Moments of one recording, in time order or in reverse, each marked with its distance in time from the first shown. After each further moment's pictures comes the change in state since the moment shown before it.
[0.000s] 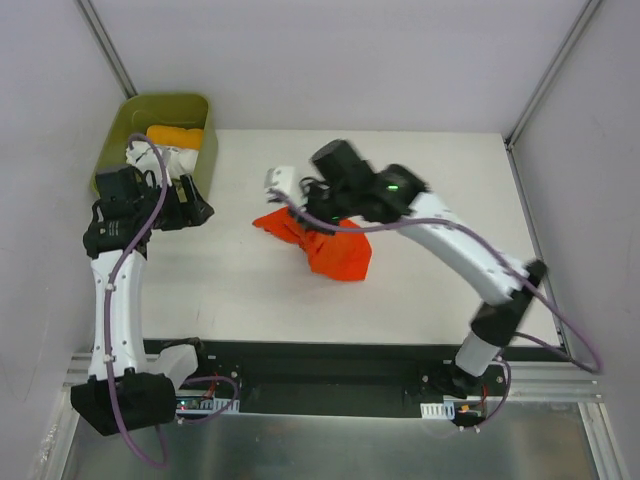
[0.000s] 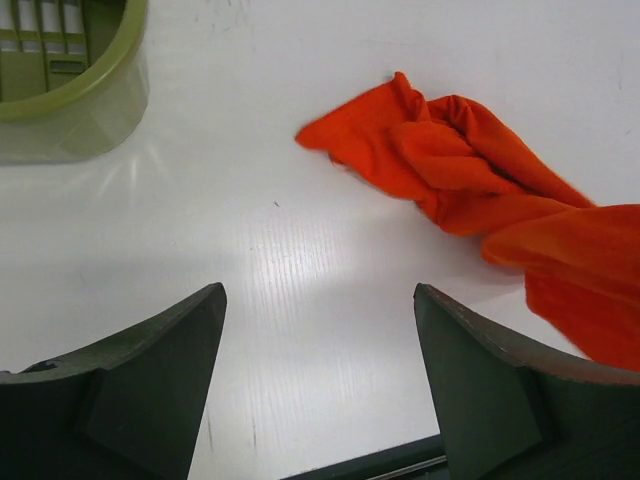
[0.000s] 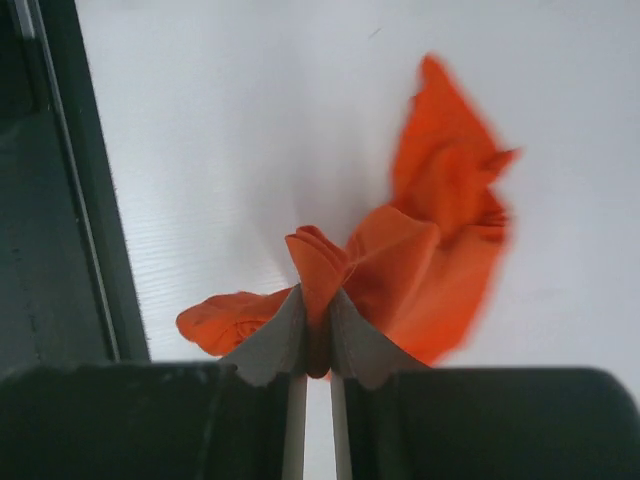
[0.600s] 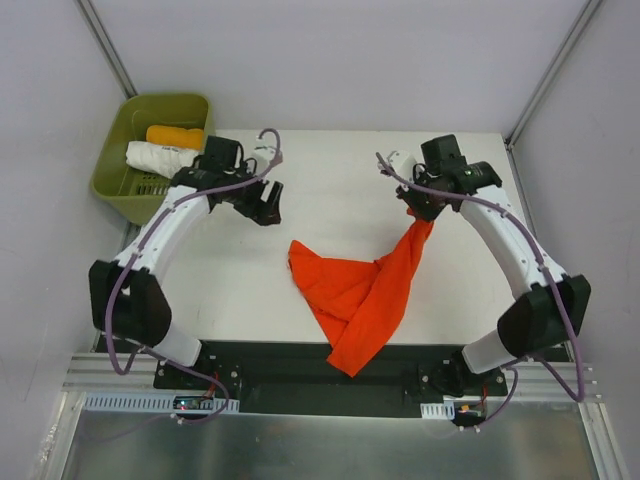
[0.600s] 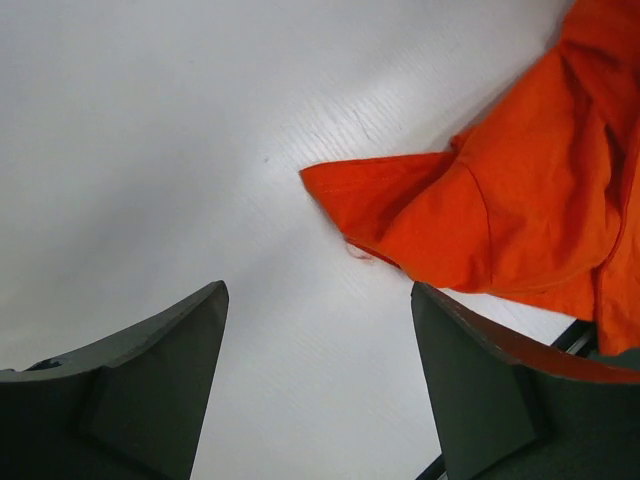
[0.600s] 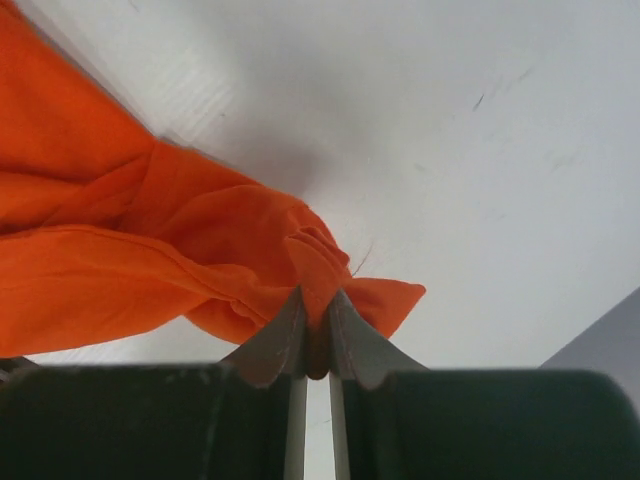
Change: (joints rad) left arm -0.464 0.465 0.192 0.046 0.004 0.329; right arm -0.582 -0.378 -0.457 0.034 0.146 -0.135
